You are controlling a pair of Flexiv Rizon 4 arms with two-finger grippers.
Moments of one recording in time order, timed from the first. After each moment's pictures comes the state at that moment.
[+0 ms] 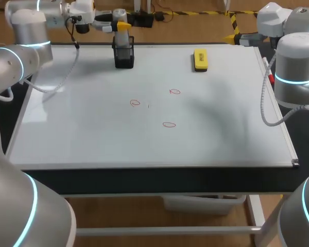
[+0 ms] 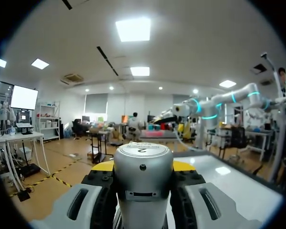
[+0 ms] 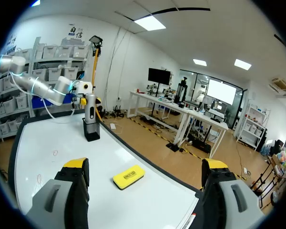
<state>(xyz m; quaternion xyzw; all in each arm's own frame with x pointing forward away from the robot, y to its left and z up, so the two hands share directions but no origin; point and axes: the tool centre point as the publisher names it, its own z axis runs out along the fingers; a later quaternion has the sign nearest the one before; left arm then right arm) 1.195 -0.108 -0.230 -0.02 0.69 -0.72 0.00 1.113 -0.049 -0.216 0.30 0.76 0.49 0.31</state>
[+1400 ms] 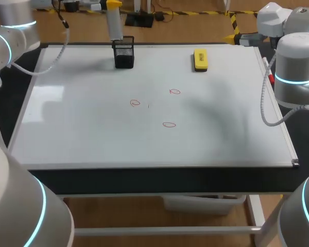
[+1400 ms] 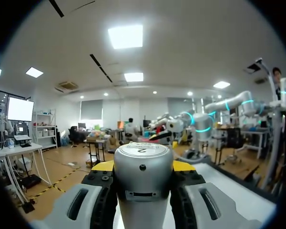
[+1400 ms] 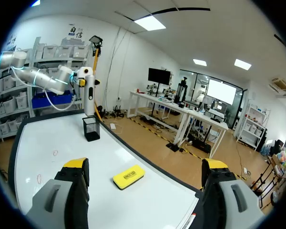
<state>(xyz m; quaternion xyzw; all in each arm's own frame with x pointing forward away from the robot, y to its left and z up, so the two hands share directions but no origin) 1.191 -0.077 -0.149 0.01 0.68 -0.73 0.01 1.113 -0.049 -0.216 0.30 0.76 0.49 0.31</state>
